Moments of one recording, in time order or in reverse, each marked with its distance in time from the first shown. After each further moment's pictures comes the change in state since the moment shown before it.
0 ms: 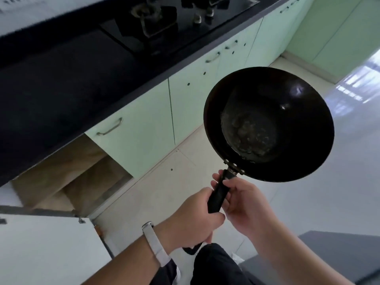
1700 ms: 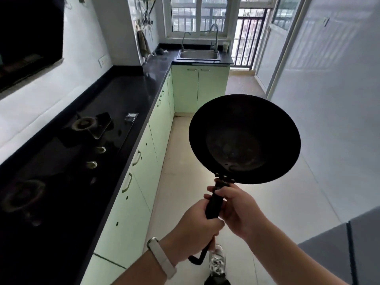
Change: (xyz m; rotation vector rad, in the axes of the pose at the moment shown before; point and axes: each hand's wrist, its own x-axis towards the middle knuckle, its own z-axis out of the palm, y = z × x) left_hand 0.222 0.305 -0.087 0.138 -0.452 0.265; right_hand 0.033 -0.304 0.092 0.213 0.252 -0.587
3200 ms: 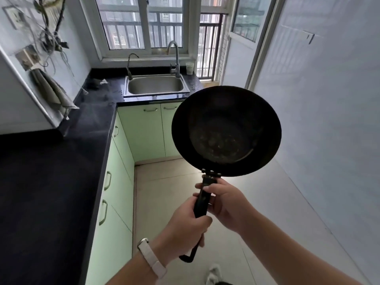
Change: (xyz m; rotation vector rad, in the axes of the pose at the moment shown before) left_hand 0.736 0.223 -0.293 0.066 -0.187 0.064; right_hand 0.672 -0.396 0.137 -0.018 0.094 -0.124
